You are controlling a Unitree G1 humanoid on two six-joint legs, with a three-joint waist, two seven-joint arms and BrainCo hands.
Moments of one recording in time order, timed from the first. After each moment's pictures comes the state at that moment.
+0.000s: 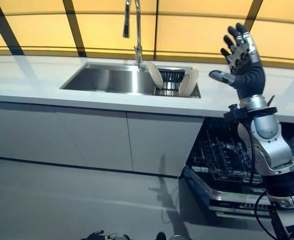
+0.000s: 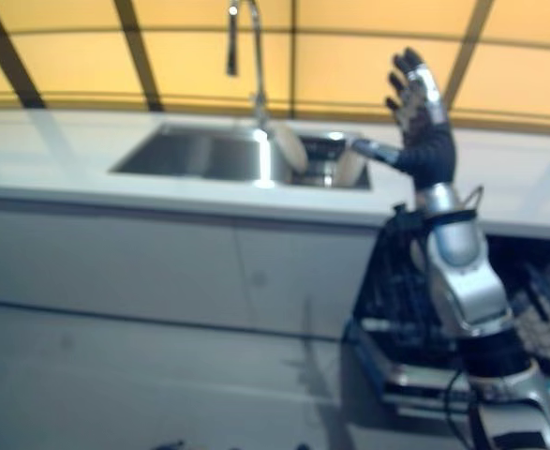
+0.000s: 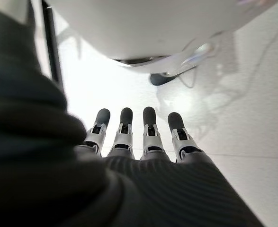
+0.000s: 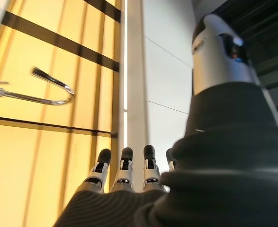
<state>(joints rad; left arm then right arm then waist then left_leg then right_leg) 0.01 0.26 -0.24 1.22 -0.09 -0.01 -0.08 -0.51 -0.68 0.12 -0.17 0.54 -0.08 -0.17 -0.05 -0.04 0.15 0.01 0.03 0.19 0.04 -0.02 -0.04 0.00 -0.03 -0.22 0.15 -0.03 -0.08</state>
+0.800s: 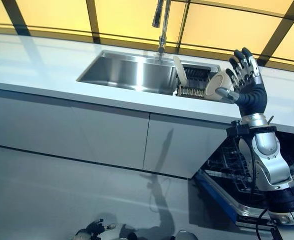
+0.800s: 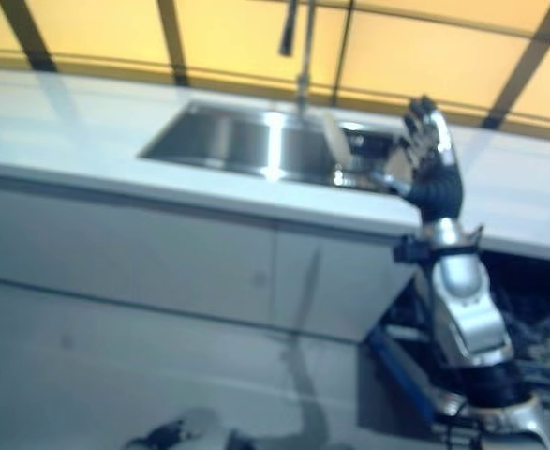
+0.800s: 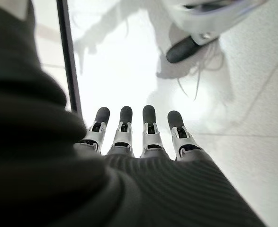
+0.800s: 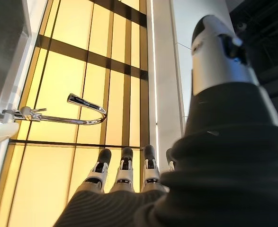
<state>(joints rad) -0.06 0.28 -0.29 1.20 -0.14 -0.02 -0.06 -0.40 -0.64 0.06 -0.19 0.55 -0.15 -0.19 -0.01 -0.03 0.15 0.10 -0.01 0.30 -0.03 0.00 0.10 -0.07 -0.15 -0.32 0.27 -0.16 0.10</state>
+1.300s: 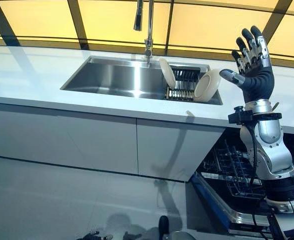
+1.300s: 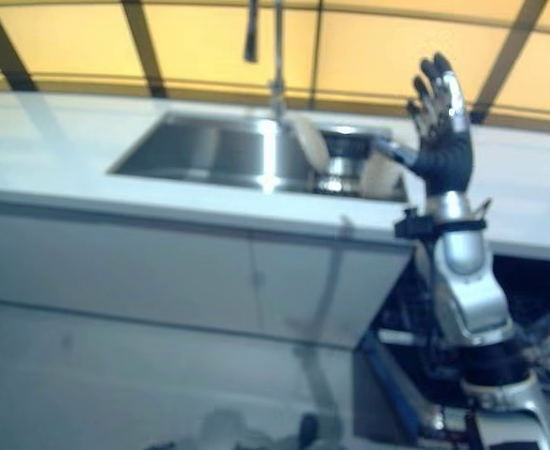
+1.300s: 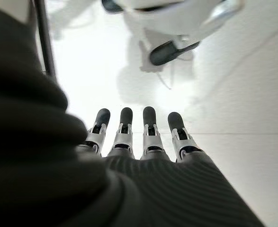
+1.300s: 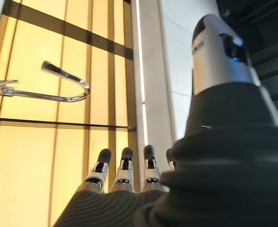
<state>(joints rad) -0.01 0.29 -0.25 1.30 -0.09 -0.01 -0.07 -0.43 -0.63 0.04 -0.19 0.54 -0.11 -0.23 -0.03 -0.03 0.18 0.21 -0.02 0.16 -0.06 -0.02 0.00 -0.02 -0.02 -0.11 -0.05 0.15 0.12</state>
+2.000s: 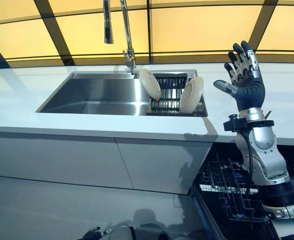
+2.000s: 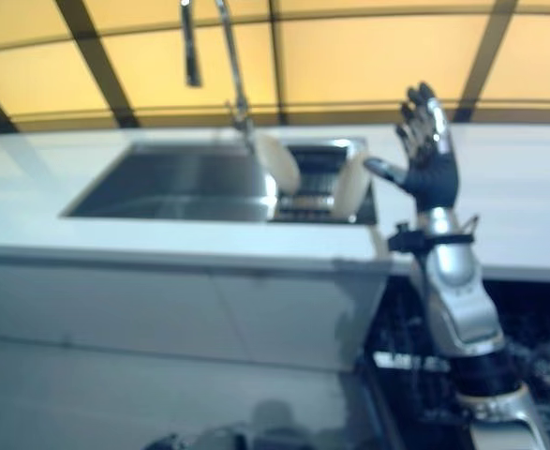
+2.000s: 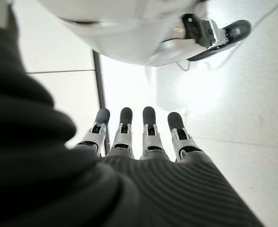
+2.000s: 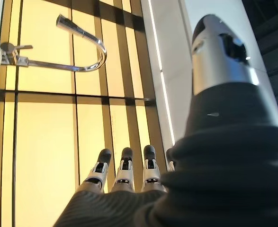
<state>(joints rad) 0.02 0.26 -0.16 1.20 -0.09 -0.09 -0.07 -0.40 -0.60 0.07 -0.19 0.52 -0.10 -0.24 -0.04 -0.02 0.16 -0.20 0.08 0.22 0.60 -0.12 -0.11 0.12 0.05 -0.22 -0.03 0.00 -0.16</state>
